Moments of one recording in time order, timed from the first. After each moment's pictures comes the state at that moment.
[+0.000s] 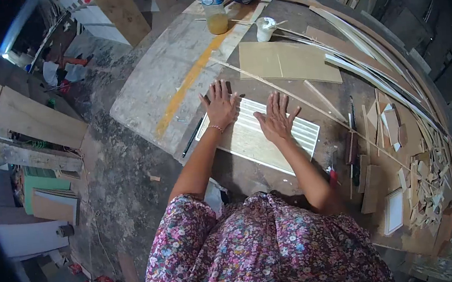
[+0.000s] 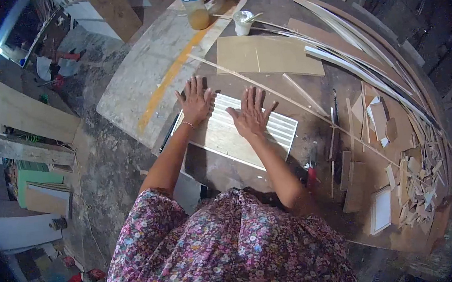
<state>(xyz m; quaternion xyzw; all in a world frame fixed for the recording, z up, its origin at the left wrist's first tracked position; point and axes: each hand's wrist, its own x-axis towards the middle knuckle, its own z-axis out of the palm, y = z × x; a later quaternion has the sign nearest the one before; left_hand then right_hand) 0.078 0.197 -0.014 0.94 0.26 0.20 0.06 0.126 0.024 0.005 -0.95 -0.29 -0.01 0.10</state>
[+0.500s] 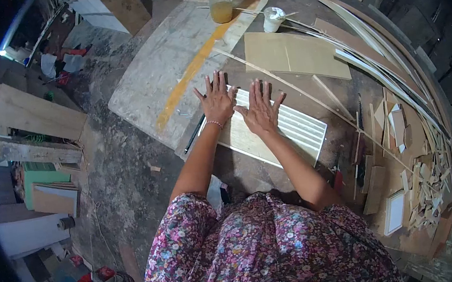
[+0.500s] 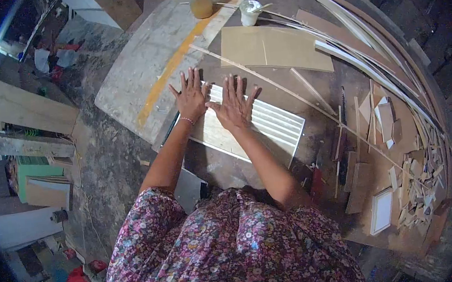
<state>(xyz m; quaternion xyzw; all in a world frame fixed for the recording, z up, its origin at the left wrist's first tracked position) 0.066 0.209 -0.009 0.95 0.28 0.15 0.03 0.111 0.077 0.000 -0.92 -0.36 -0.05 0.12</state>
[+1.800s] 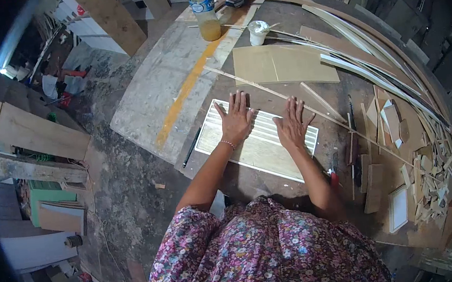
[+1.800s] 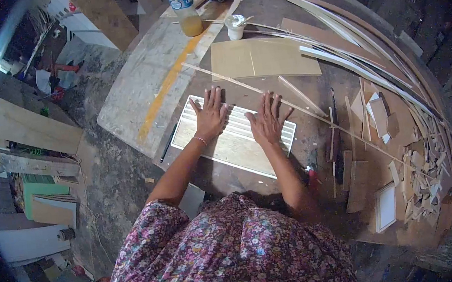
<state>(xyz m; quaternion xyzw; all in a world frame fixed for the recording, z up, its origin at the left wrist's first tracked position) 0.082 0.147 -0.005 0.97 0.14 0.21 0.06 0.144 -0.023 0.000 -0.95 -0.26 -0.09 0.14</state>
